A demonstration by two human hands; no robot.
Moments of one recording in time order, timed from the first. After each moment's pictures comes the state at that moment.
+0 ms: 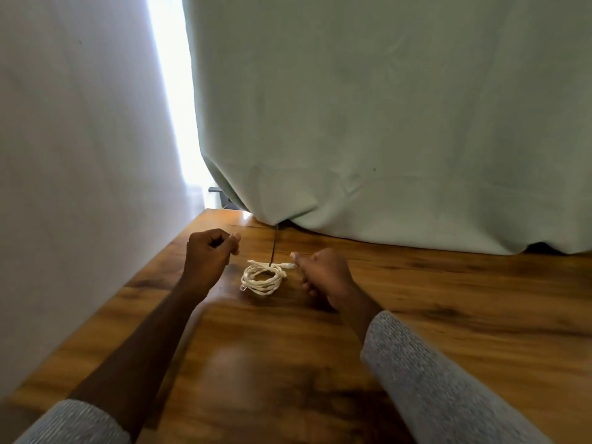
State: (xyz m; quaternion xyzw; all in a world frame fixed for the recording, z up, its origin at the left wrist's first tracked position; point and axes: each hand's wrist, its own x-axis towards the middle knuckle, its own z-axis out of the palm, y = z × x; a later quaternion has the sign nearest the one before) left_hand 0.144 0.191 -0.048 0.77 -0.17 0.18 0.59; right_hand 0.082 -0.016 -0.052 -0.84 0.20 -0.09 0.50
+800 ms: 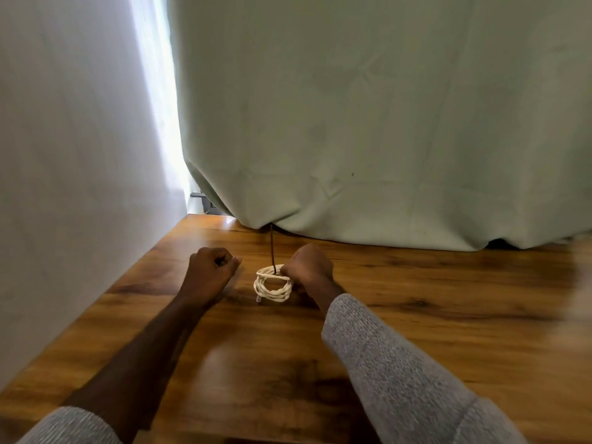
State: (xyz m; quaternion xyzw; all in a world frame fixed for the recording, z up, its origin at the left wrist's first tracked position) left_hand 0.128 0.182 -0.065 0.84 -0.19 0.15 0.48; right_hand 0.097 -0.004 -0.049 -0.89 0.28 -0.12 0.35
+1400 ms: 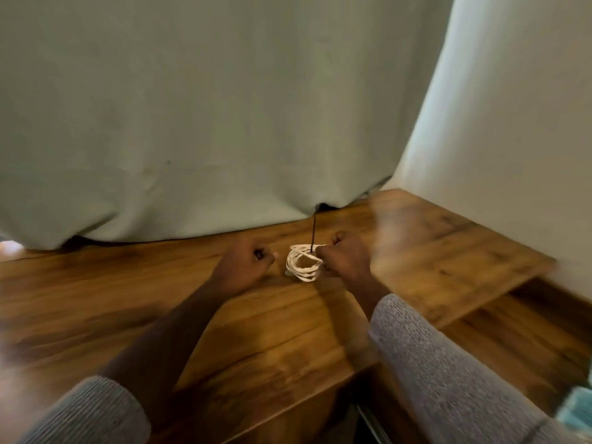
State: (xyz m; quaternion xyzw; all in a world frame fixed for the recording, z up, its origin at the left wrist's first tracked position) left_hand 0.027 -0.116 -0.053 0.76 -0.51 0.00 0.40; right_hand -0.126 -0.267 -0.041 -0.72 0.45 -0.35 0.40
